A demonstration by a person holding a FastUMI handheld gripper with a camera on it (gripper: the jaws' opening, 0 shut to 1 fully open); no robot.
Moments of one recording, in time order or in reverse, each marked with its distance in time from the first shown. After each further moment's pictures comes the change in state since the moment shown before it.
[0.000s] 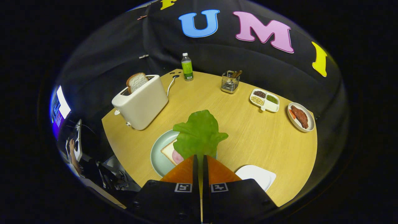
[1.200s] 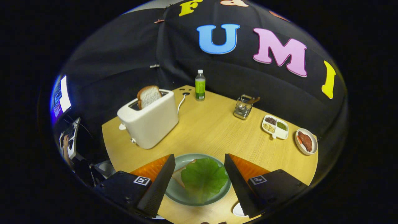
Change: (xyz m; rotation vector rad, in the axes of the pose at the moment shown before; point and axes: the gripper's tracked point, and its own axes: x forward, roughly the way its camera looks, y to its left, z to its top) arm 0.012 0.050 0.085 -0.082 -0.280 -0.015
